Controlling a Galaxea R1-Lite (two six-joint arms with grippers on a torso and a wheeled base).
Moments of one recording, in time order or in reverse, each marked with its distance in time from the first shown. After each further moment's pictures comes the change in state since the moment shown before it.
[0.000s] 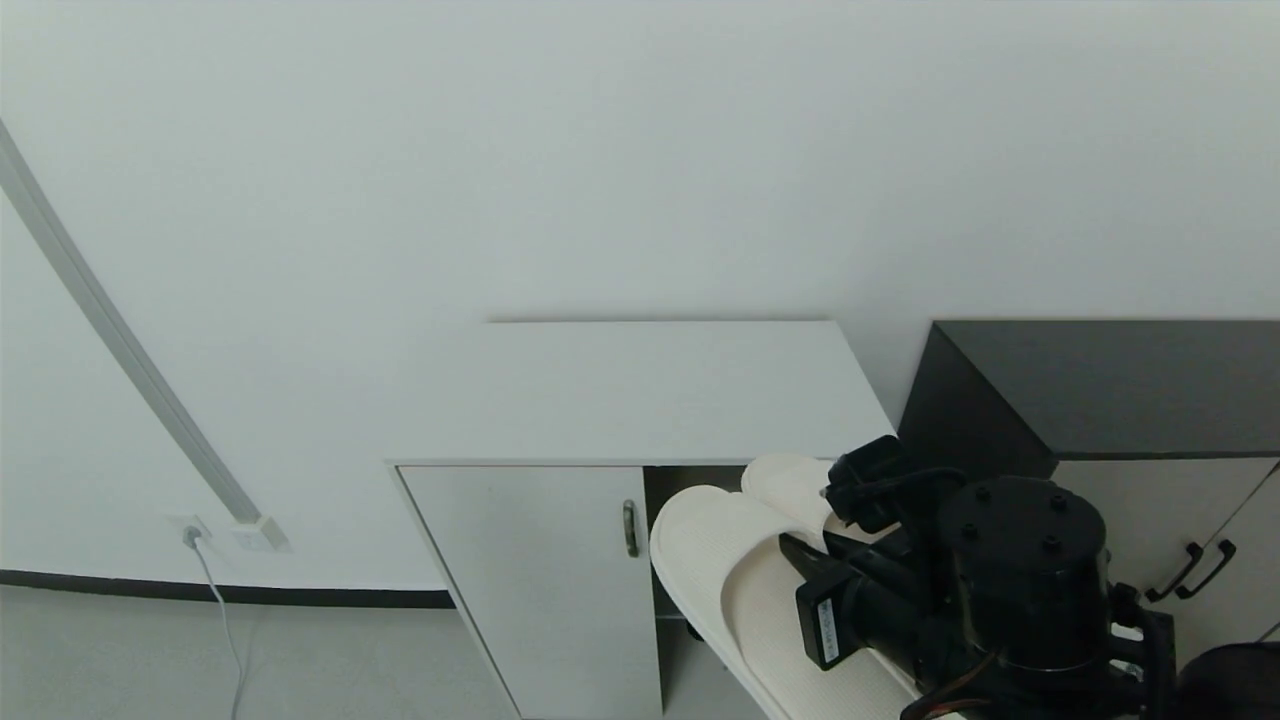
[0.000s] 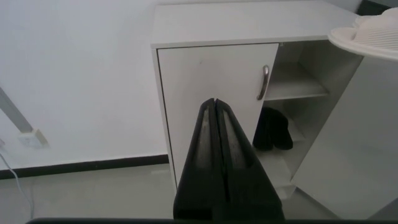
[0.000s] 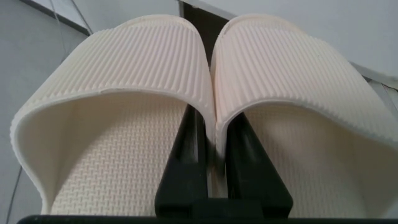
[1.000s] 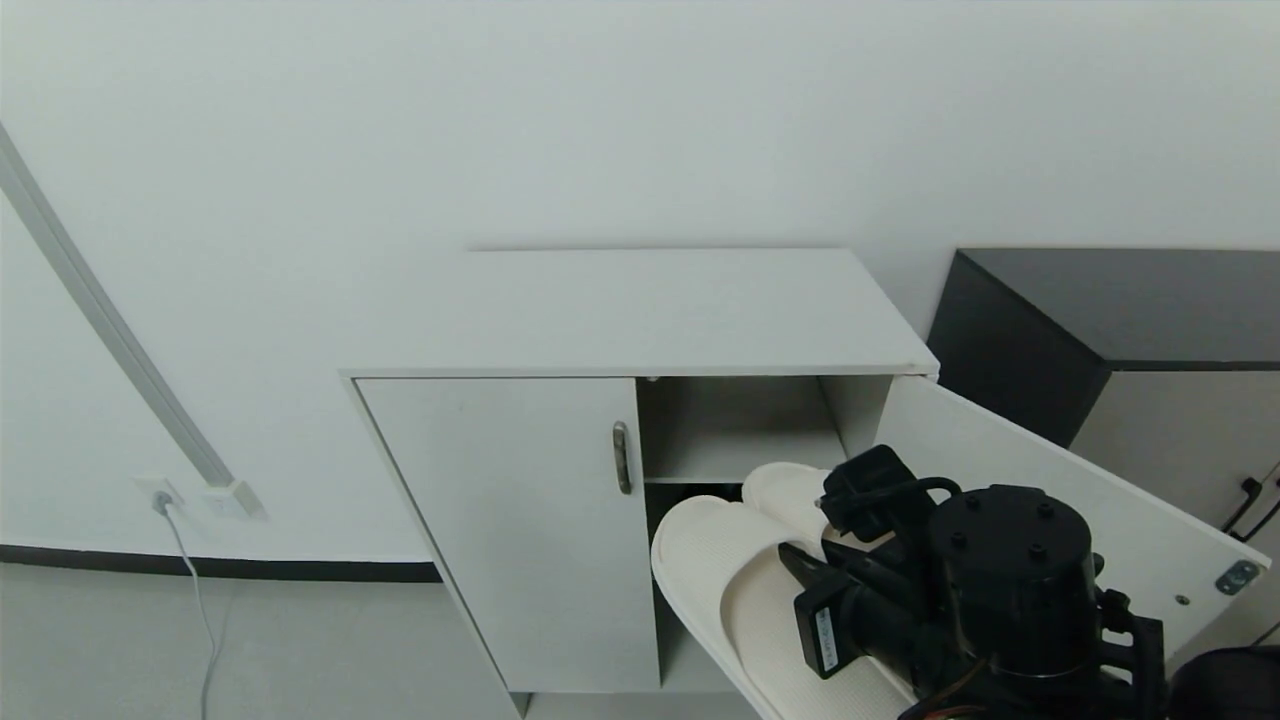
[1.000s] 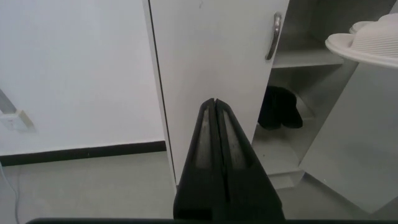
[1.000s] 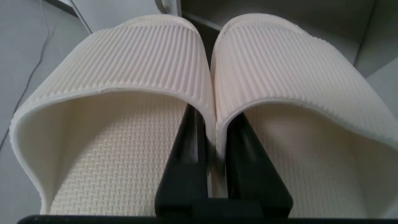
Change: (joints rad) left arm 0.000 0.000 0.000 0.000 0.000 0.000; right arm -0.002 0.013 0.009 0.001 0.001 0.000
